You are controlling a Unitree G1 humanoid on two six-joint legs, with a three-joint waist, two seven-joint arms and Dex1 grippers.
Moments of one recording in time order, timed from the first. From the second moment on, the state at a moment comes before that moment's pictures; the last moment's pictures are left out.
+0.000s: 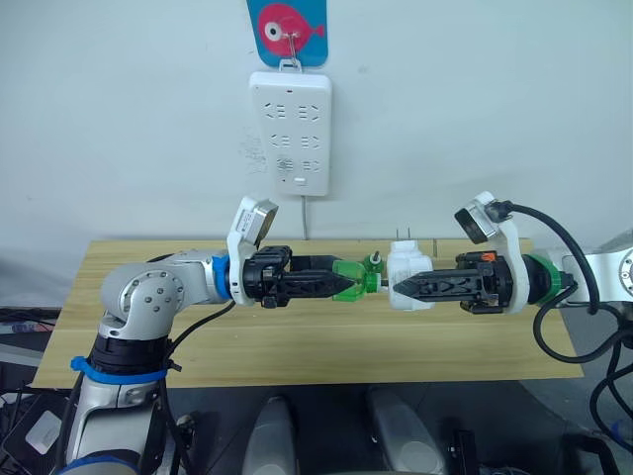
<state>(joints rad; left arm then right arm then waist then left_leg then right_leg) -0.54 0.55 0.05 -0.20 -1.05 1.15 -1.06 -0.58 -0.95 0.07 -0.13 1.94 1.30 0.34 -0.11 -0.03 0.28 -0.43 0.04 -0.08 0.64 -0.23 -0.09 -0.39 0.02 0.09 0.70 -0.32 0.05</state>
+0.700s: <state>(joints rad) -0.51 0.54 0.00 -0.27 -1.00 1.02 -1.06 -0.59 -0.93 0.10 -0.11 1.94 1.32 0.36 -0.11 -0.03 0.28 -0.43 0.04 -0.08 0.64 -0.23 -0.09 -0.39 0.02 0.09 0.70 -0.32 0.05</state>
